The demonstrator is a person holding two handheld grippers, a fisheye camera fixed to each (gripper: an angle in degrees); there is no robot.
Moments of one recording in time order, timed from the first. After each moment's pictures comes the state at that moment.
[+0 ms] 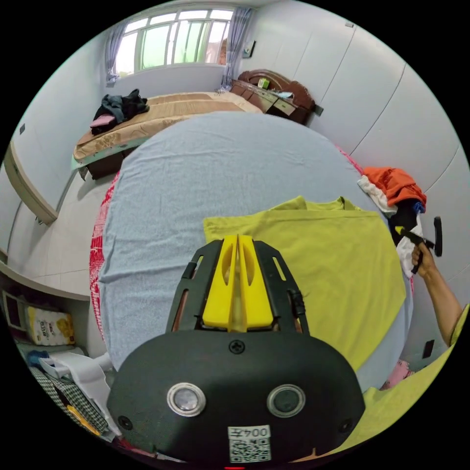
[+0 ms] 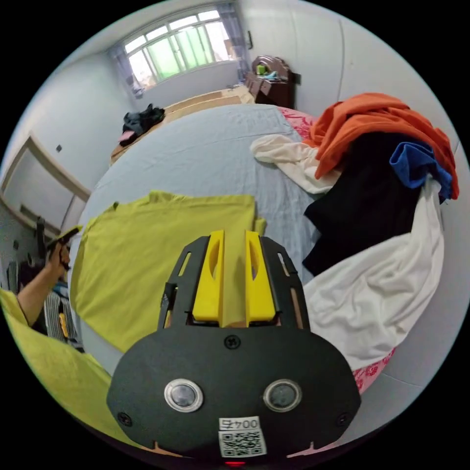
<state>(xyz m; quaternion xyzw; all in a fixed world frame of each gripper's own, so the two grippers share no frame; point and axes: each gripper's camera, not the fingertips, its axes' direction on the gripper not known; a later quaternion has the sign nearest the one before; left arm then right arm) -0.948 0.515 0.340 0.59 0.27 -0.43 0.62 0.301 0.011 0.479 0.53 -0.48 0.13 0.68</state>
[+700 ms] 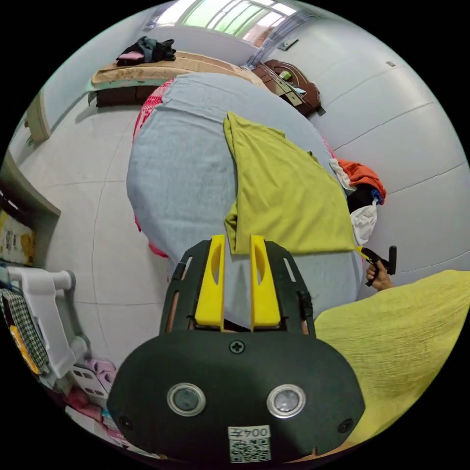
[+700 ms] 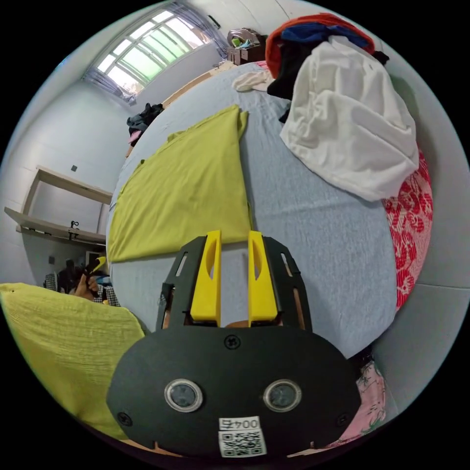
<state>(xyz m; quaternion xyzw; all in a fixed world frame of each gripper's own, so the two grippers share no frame) -0.725 0.627 0.487 0.55 0.45 -0.41 0.57 0.234 0.199 0.659 0.44 -0.62 0.11 0.64</state>
